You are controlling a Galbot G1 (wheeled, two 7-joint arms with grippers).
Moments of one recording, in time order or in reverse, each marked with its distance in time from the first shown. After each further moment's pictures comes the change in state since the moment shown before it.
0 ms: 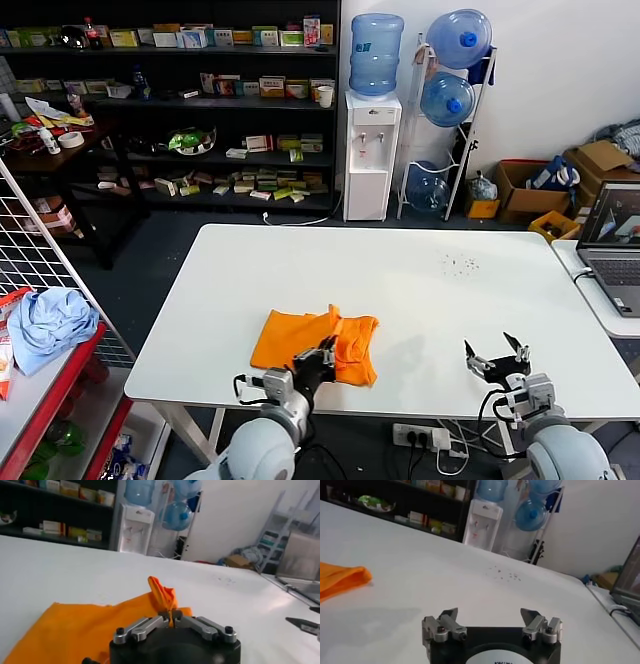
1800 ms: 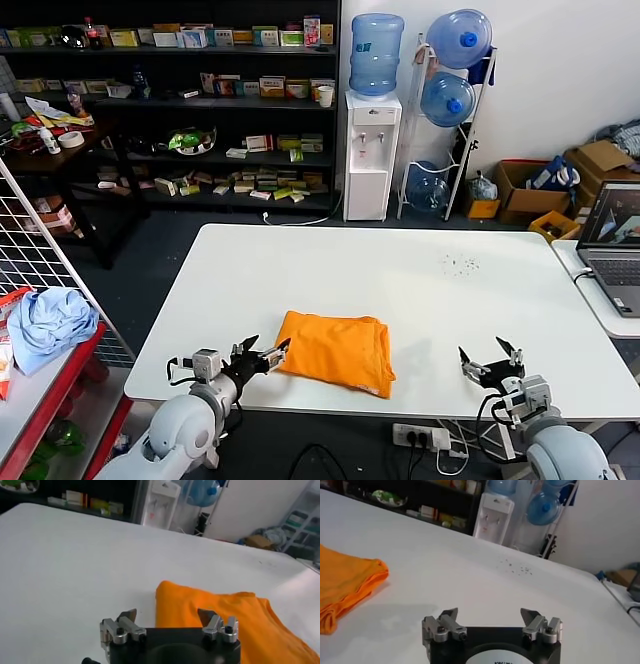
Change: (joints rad) left arm 0.071 0.193 -0.312 0.045 -0.193 0.147 0.244; right arm -0.002 -0.036 -0.031 -0.015 0.026 -0.006 -0.031
